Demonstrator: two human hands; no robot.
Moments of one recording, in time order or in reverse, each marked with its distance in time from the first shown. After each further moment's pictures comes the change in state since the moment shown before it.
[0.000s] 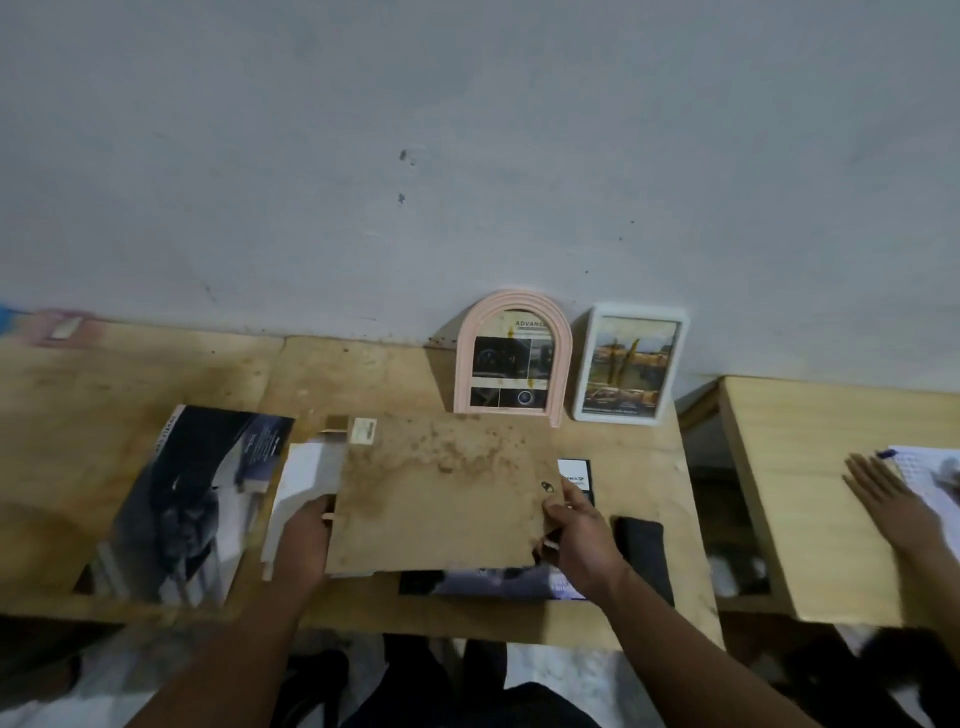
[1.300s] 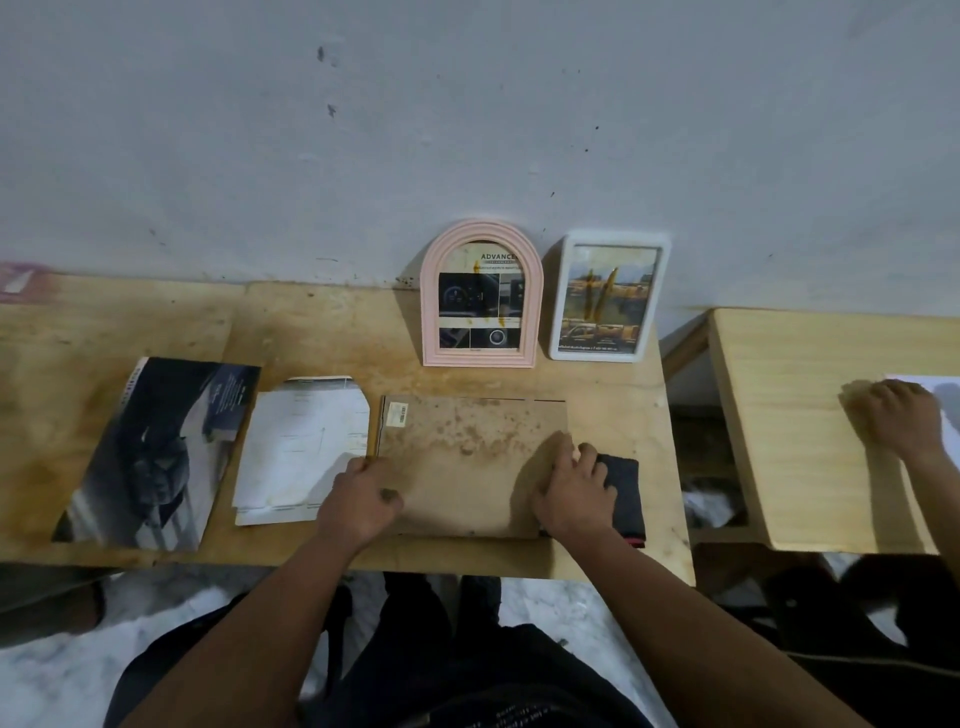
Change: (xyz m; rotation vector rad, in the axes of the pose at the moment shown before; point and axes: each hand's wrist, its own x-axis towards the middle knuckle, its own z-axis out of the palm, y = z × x) left_hand -0.041 0.042 0.087 0.463 -0.236 0.150; right_hand 0.015 0.023 -0.059 -1.659 0.270 -0.161
